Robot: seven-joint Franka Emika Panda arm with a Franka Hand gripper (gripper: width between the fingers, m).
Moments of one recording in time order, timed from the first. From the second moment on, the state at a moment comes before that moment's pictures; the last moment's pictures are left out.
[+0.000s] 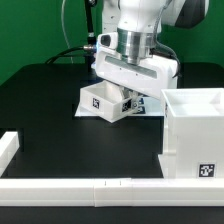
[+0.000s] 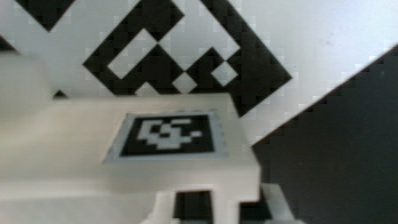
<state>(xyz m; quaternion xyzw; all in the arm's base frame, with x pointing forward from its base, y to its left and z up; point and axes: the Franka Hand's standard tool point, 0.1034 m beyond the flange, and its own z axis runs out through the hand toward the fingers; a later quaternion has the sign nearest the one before) 0.368 0.006 0.016 0.93 -0.37 0.02 0.05</state>
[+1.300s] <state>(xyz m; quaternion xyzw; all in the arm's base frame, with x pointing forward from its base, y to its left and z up) 0.416 -0.047 0.054 0.94 -0.32 0.08 0.03</state>
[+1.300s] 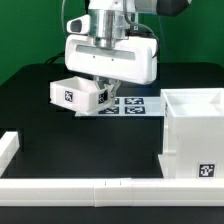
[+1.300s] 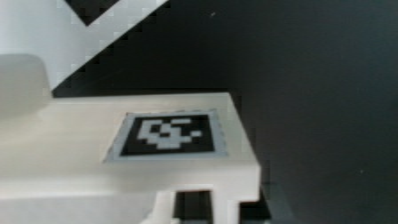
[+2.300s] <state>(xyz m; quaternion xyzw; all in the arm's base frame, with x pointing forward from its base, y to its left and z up) 0.441 -0.072 0.058 0.96 -0.23 0.13 0.05</state>
